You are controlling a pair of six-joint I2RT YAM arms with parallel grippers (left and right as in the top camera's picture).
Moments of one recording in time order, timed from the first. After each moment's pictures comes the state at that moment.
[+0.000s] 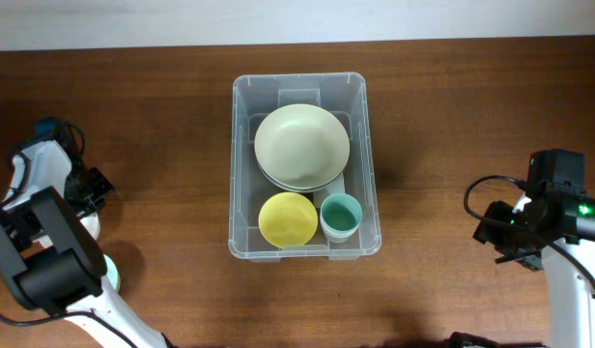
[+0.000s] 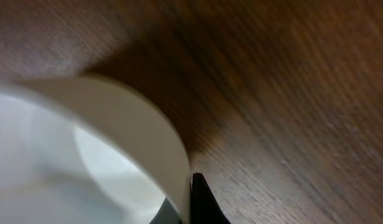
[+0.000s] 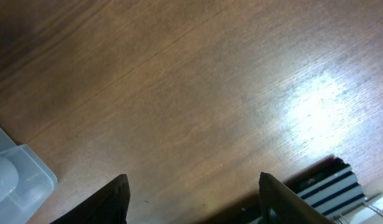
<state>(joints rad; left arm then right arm) 0.46 2.09 1.49 -0.97 -0.20 -0.30 -0.28 1.17 1.11 -1.31 0.06 0.31</state>
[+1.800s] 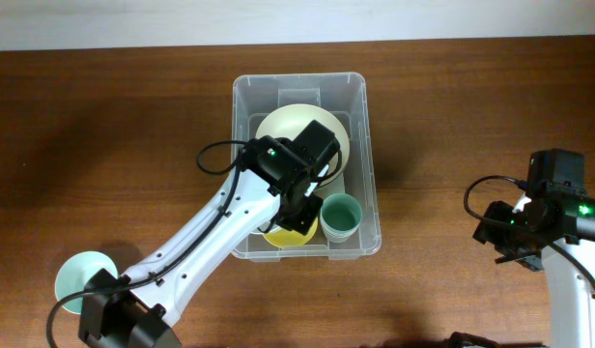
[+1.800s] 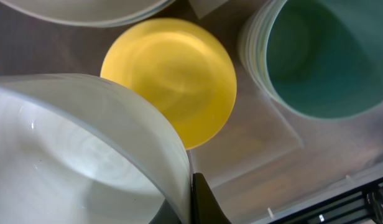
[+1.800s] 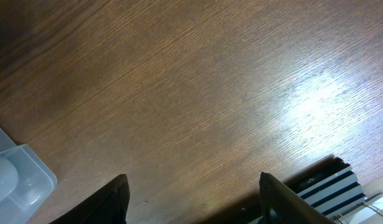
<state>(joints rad) -0.70 1.72 1.56 -1.30 -0.01 -0.18 -0.28 1.17 1.11 -1.31 0.06 0.31</state>
